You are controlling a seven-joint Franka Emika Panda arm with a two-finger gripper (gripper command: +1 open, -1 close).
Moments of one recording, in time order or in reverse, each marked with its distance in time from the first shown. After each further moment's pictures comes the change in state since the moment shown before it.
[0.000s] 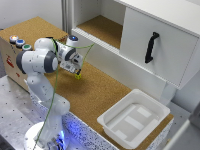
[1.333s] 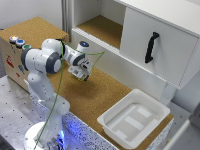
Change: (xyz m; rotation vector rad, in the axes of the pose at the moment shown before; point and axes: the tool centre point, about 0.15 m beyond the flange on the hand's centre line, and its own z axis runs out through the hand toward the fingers) arm -0.014 0.101 -0.009 -0.022 -0.001 0.181
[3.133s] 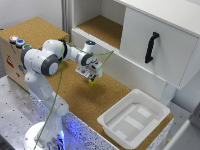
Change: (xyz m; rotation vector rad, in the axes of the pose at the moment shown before) arm -0.001 0.097 -0.034 -0.218 -0.023 0.147
